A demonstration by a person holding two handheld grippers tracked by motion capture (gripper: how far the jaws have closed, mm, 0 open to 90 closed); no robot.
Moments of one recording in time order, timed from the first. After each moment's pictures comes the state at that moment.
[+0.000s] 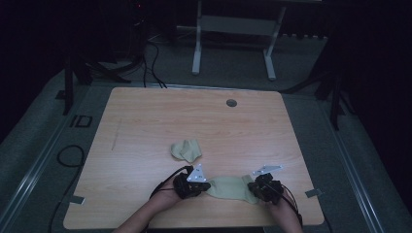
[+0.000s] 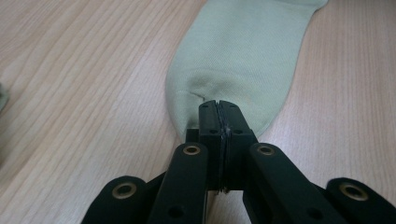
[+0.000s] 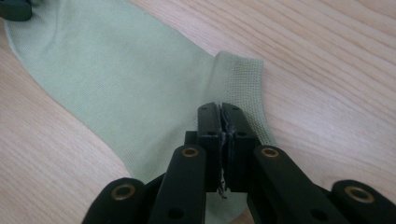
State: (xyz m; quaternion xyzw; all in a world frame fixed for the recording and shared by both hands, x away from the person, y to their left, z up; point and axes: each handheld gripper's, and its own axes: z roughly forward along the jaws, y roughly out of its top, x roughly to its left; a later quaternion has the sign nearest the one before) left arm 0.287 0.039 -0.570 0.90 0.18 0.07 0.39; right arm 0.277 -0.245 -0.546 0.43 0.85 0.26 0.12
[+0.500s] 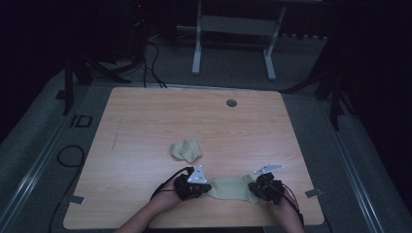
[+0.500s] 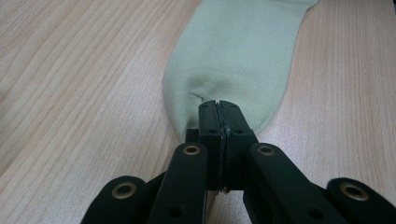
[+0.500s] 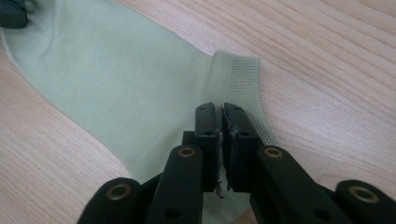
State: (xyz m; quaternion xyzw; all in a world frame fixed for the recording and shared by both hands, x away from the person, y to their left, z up) left arm 0.284 0.038 -0.570 0.90 0.18 0.06 0.39; right arm 0.279 -0.247 -0.545 0.44 0.86 0.26 0.12
